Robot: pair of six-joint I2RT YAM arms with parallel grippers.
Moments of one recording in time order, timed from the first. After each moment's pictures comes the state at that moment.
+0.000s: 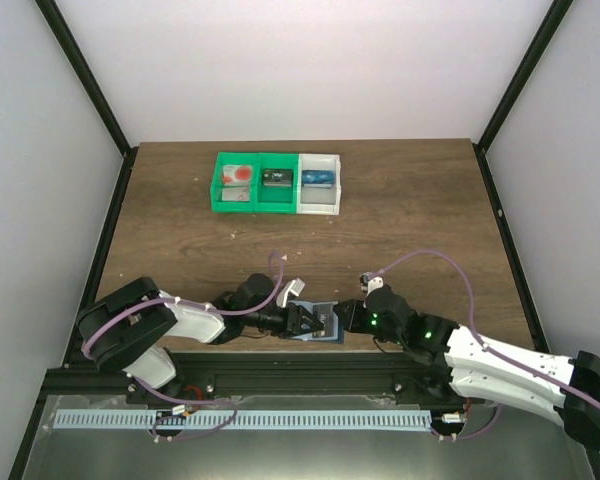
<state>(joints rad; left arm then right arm) -0.93 1.55 0.37 0.66 0.63 -1.10 1.00 0.79 0.31 -0.13 0.07 0.99</state>
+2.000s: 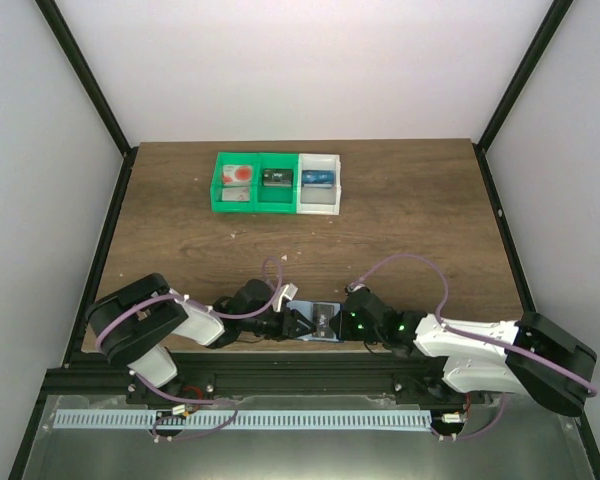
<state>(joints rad) -0.92 1.60 0.31 0.71 0.56 -1.07 1.00 1.13 0.30 -0.02 0.00 0.97</state>
